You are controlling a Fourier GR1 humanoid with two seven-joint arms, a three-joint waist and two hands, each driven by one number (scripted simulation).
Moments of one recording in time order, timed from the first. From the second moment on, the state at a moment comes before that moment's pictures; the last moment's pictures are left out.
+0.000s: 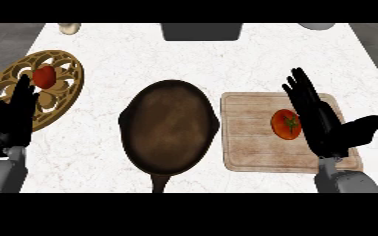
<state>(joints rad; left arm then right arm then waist) -0.15 0.51 -0.01 -1.28 0.27 0.38 0.14 -0.10 -0.24 0.11 -1.61 -0.26 -0.11 0.10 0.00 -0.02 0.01</state>
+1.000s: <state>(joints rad) -0.21 0.38 -0.12 -1.49 0.35 0.25 0.13 -0.23 -0.77 -0.19 -1.37 -0.12 0.53 -0.66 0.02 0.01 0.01</state>
